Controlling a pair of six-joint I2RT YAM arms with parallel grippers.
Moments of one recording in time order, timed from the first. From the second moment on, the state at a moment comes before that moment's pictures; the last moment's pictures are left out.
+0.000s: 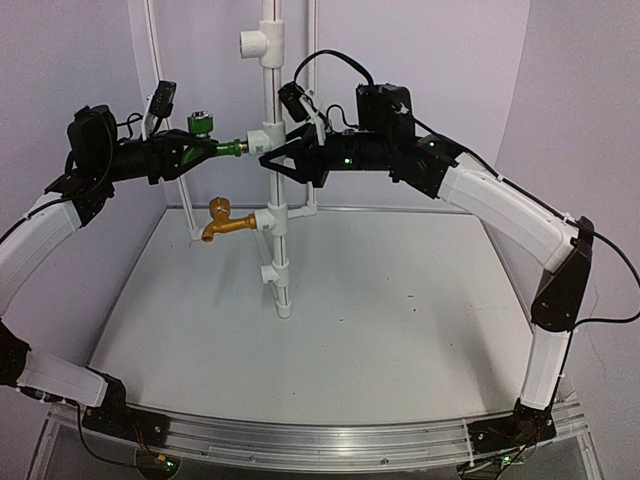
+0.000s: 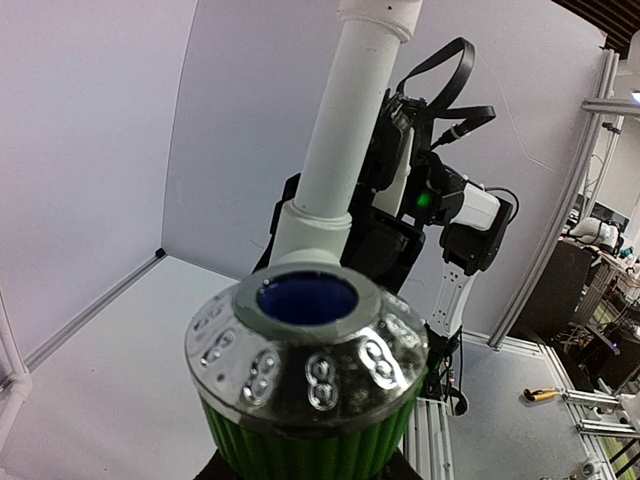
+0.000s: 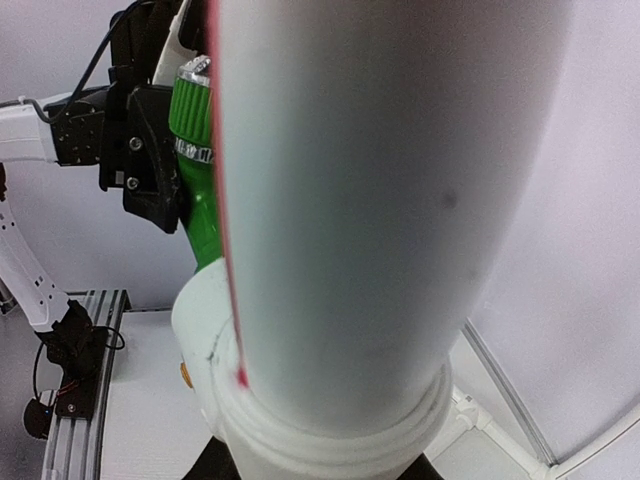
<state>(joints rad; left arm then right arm) -0.28 1.25 1.30 0.08 1.15 -0.31 0.88 1.93 2.10 -0.32 -0.45 -0.20</state>
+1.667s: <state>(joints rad) -0.29 1.24 1.31 0.07 1.13 -0.25 0.87 1.94 2.12 -0.33 -0.47 -0.18</state>
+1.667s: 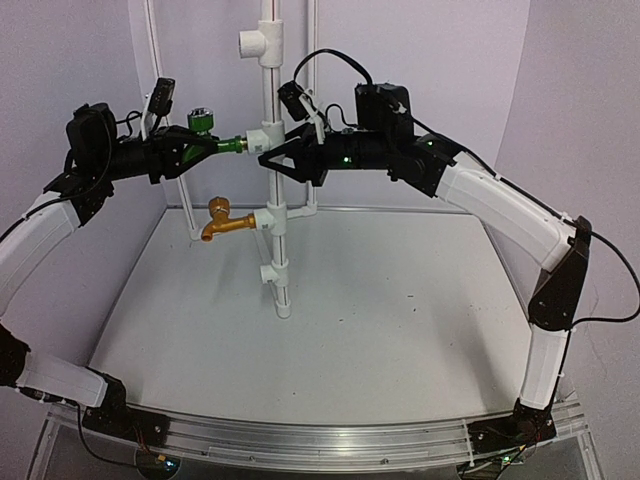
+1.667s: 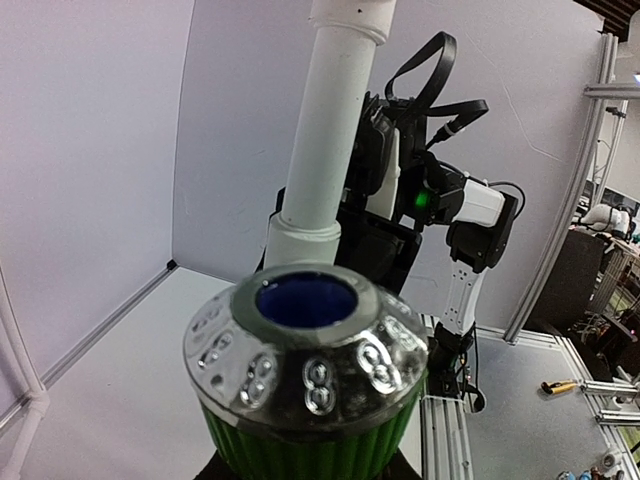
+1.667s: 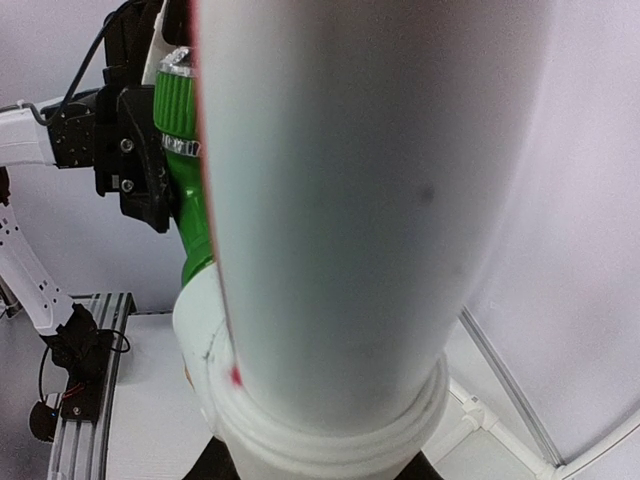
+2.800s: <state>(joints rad) -0.32 1.30 1.44 -0.13 1.16 0.15 0.87 1.94 2.16 -0.41 -0.44 -0.25</state>
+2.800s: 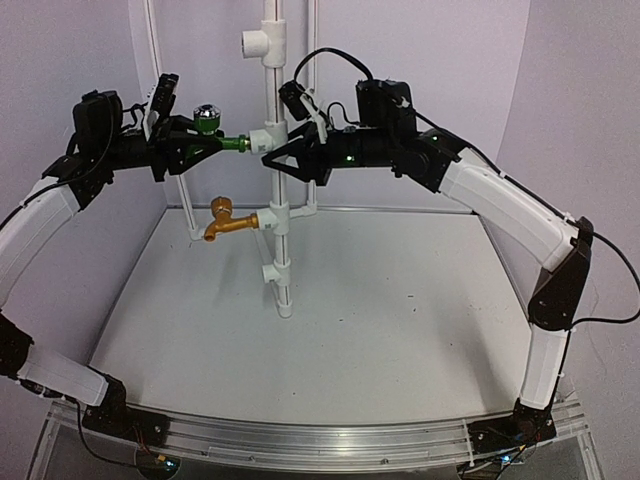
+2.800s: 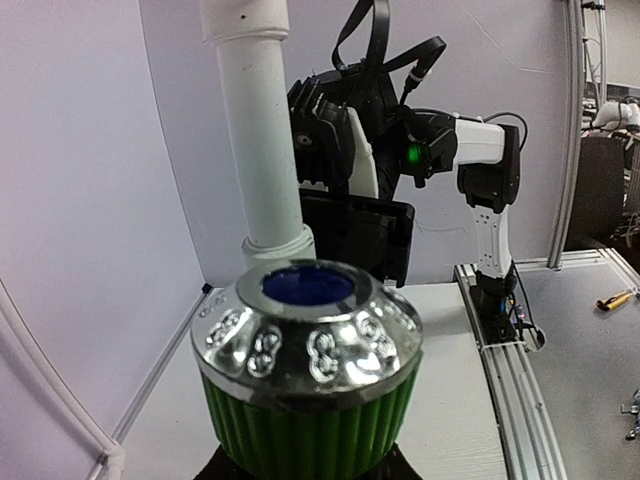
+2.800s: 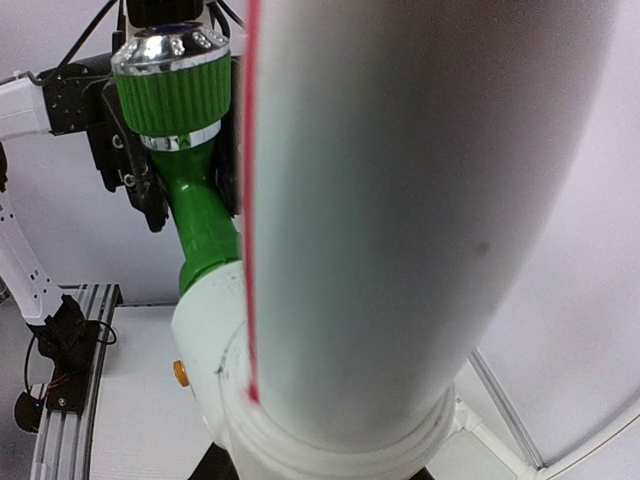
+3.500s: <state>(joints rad) -0.38 1.29 1.41 -0.09 1.04 0.26 0.84 1.94 2.16 -0.43 -0.47 -0.25</state>
